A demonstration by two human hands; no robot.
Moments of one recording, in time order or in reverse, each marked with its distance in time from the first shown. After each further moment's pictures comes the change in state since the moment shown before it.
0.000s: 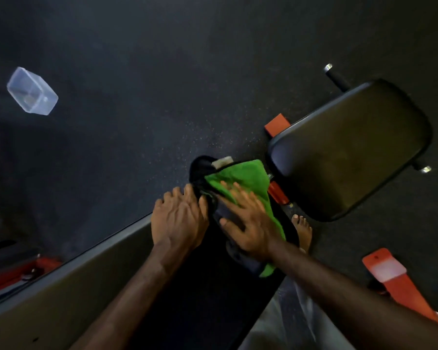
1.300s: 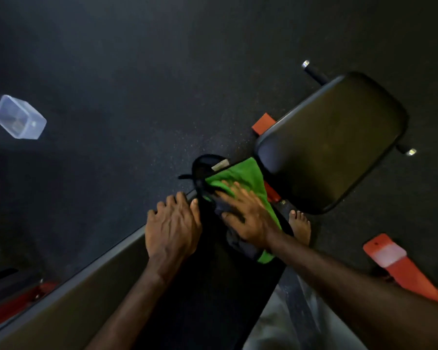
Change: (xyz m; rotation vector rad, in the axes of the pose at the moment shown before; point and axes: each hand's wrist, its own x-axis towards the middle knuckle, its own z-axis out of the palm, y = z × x) left_hand 0.000 0.004 0.000 0.070 0.022 0.039; right_hand 0.006 0.027 0.000 0.061 0.029 0.141
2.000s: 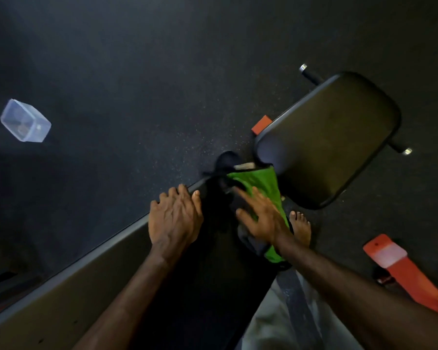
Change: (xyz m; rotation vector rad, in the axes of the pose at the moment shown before) left_hand -0.001 -0.006 0.006 -0.031 0.044 0.057; right_hand -0.033 0.014 -0.001 0.021 0.027 0.214
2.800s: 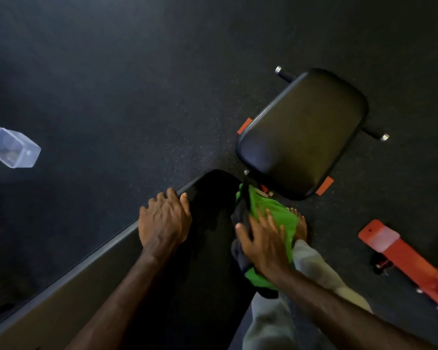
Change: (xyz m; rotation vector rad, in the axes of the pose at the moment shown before) left_hand 0.000 -0.001 0.003 -0.017 0.062 0.021; right_hand -0.064 -0.018 0.029 -0.018 0.149 0.392
